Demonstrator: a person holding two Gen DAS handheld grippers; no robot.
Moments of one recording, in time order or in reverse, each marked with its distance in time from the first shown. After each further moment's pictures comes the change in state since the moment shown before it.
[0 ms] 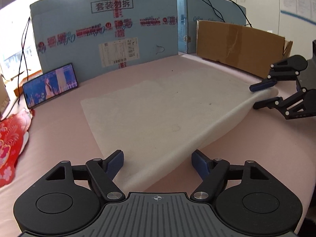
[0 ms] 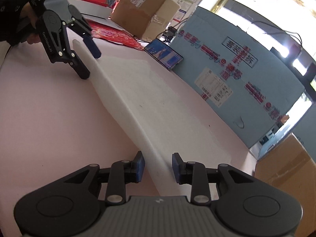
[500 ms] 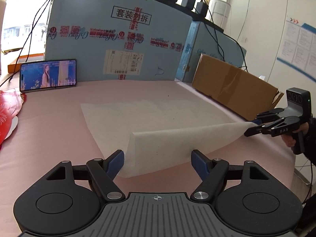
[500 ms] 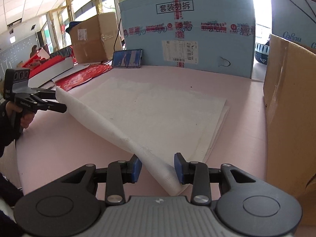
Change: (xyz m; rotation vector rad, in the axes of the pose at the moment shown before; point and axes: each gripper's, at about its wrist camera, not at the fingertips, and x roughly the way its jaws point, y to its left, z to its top) left arm -0.012 0.028 0.002 -0.198 -0.148 -0.145; right arm -0.002 -0.094 -0.038 0.565 0.008 0.237
